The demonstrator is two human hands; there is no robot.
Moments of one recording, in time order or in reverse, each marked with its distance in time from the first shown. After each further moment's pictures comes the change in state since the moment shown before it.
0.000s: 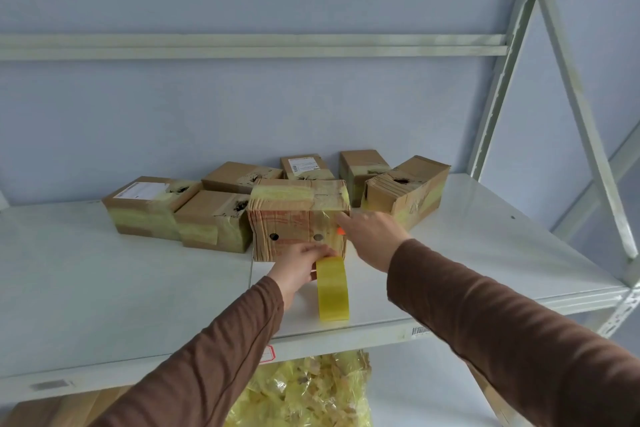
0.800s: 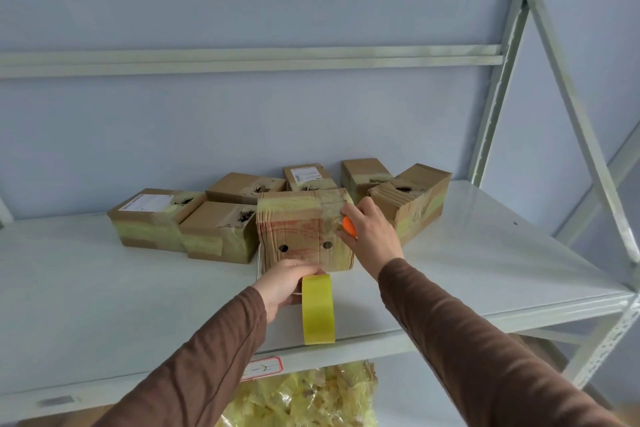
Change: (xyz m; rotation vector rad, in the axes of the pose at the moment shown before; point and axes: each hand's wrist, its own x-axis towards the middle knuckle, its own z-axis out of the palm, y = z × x) left_hand -0.010 0.002 -0.031 0.078 -0.035 -0.136; right_hand 0.015 -0.006 0.036 0.392 0.349 0.282
